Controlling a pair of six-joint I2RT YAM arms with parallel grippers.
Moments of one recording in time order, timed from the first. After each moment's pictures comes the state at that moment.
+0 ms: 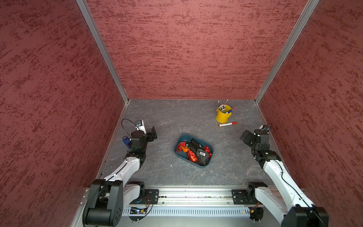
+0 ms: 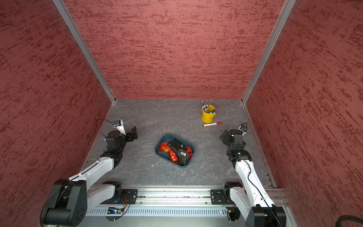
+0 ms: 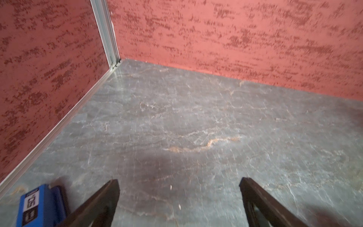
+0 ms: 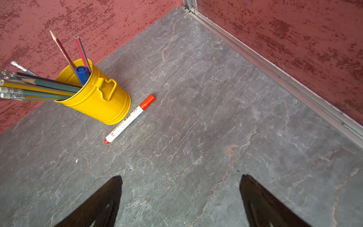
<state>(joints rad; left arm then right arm) -0.04 1.15 0.34 0.49 -0.12 -0.18 0.00 0.92 0.55 -0.25 0.24 0.54</state>
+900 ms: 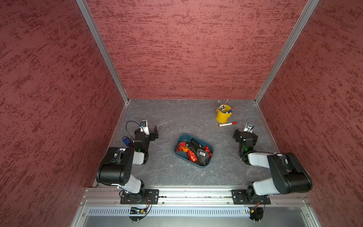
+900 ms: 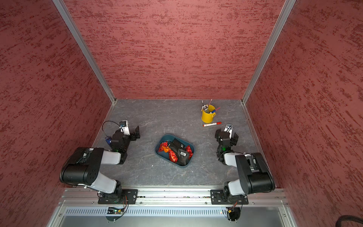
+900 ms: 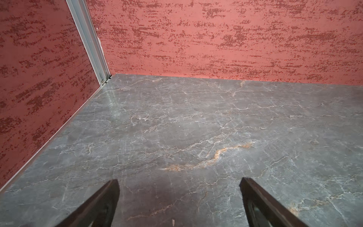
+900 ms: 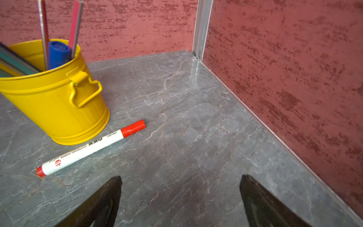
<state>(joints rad) -0.03 1.54 0.32 0.99 -0.09 -0.05 0.15 1.48 0.35 0.76 0.53 0.13</state>
